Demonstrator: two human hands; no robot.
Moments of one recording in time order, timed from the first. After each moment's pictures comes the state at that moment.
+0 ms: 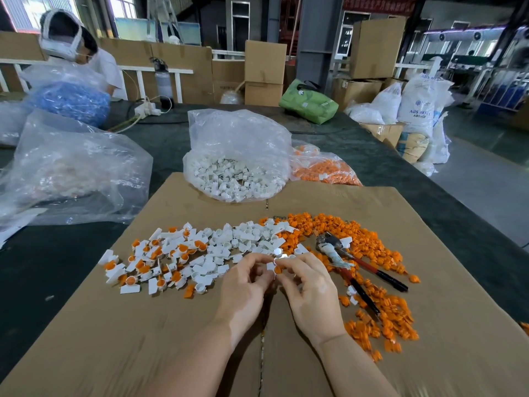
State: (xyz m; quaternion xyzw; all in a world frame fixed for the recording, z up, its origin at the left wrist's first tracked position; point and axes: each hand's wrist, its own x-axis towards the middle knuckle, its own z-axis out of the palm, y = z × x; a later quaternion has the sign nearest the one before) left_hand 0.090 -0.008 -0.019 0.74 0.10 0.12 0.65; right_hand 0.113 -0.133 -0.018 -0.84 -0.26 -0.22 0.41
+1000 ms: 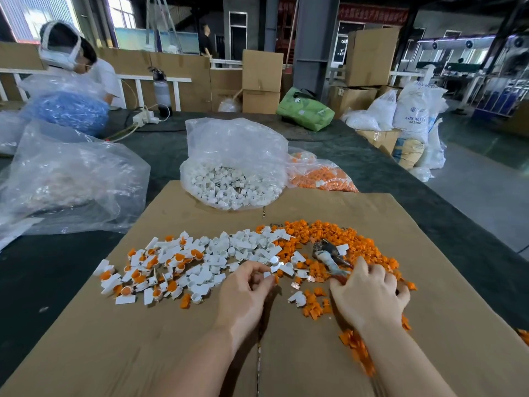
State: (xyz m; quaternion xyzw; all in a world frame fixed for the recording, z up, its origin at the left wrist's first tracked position) left_hand 0.097 -0.010 -0.023 0.79 0.12 0.14 0.59; right_hand 0.136 -0.189 0.007 -0.99 0.10 -0.04 0.09
